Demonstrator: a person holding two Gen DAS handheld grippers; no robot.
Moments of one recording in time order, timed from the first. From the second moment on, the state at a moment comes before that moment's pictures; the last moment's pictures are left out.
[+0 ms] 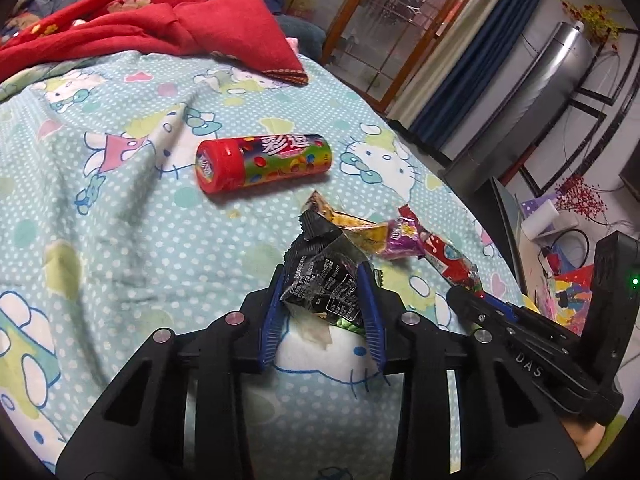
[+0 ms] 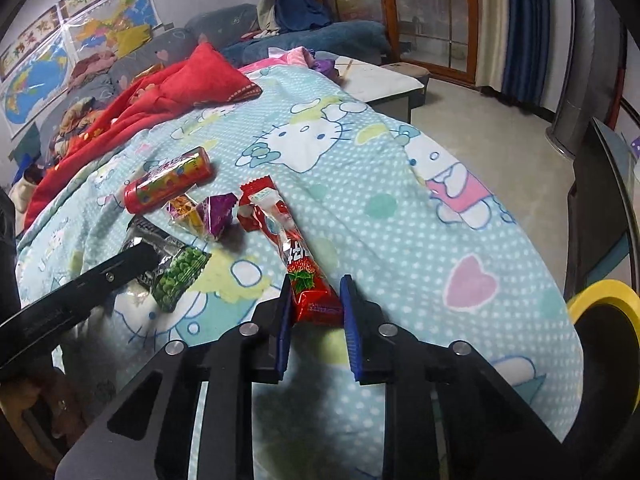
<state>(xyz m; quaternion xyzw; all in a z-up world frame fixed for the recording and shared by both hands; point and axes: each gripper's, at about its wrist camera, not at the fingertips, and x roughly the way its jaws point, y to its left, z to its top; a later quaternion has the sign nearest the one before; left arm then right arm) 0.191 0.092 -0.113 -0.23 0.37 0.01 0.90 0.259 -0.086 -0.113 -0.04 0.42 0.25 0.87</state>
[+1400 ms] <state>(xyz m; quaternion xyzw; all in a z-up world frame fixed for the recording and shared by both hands) 0.139 -0.027 -0.035 -0.15 0.29 -0.14 0.93 0.202 -0.216 -0.044 0.05 0.37 0.21 0.91</state>
